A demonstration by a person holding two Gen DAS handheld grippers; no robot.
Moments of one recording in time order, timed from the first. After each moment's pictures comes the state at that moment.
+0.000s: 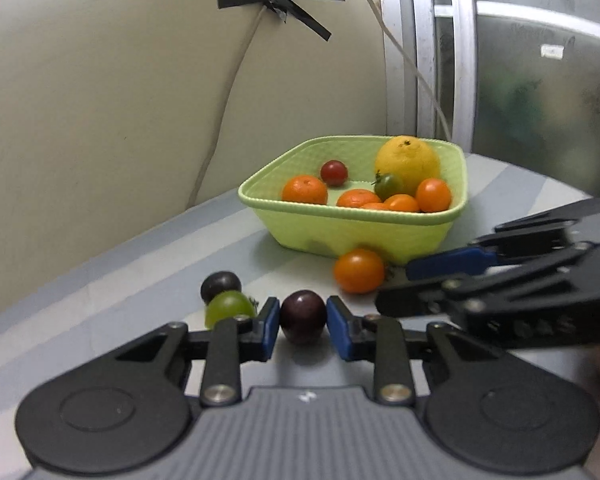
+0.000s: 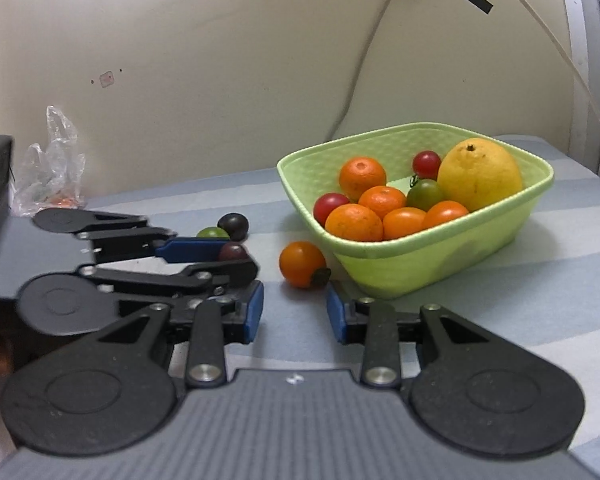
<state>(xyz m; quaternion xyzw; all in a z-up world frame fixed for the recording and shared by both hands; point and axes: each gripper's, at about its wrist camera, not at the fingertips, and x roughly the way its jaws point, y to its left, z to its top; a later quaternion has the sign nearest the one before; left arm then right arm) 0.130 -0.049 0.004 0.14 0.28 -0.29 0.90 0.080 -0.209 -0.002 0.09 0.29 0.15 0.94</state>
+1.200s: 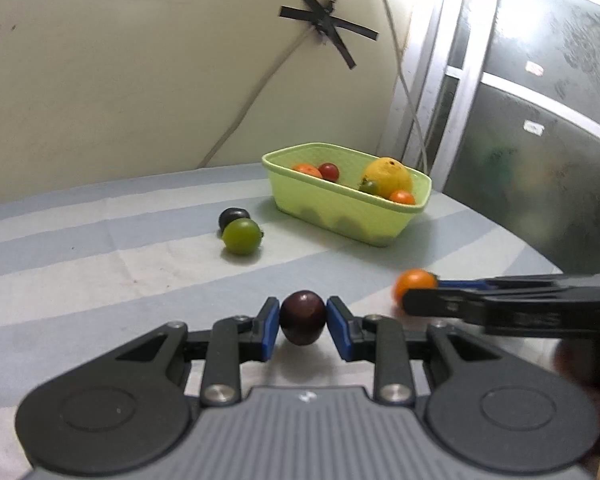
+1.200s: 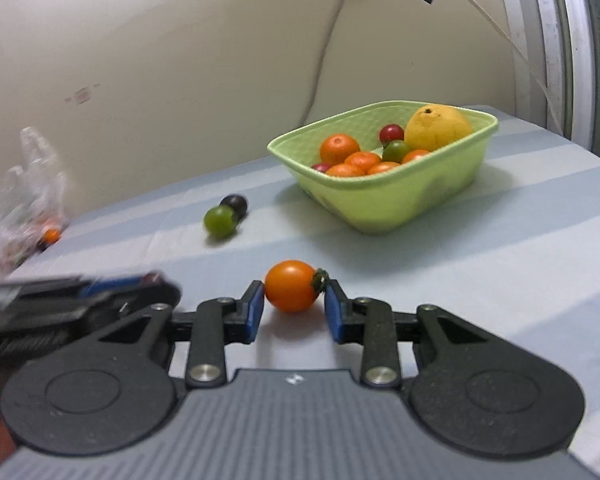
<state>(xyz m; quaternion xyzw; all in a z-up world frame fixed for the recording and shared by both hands) 0.084 0.018 0.002 0.00 0.29 -0.32 0.90 0.018 -0.208 -0.003 0.13 0.30 0.10 0.94</state>
